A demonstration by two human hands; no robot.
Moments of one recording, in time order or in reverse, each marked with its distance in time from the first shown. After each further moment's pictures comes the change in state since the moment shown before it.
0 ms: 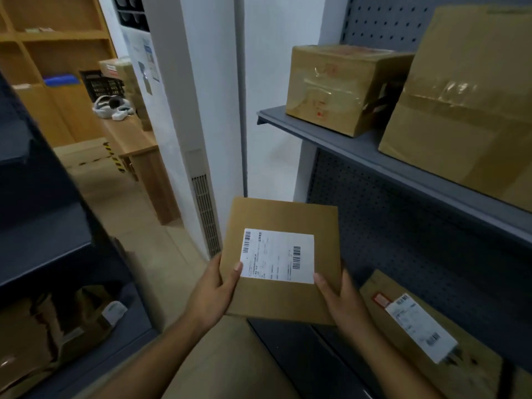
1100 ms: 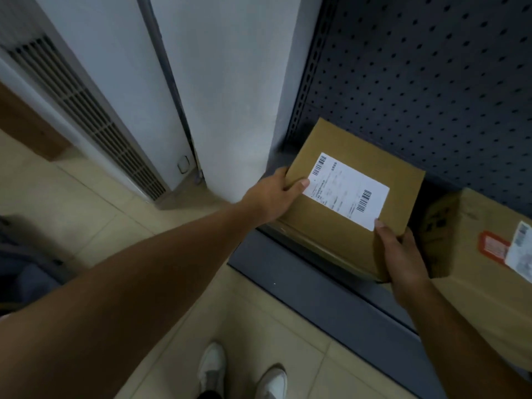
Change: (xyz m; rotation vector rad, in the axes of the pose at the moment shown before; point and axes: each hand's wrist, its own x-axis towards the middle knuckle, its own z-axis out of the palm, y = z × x) left_hand 0.349 -0.177 0.225 0.361 -0.766 0.069; right_hand 0.195 0.227 0.033 0.026 0.677 0.577
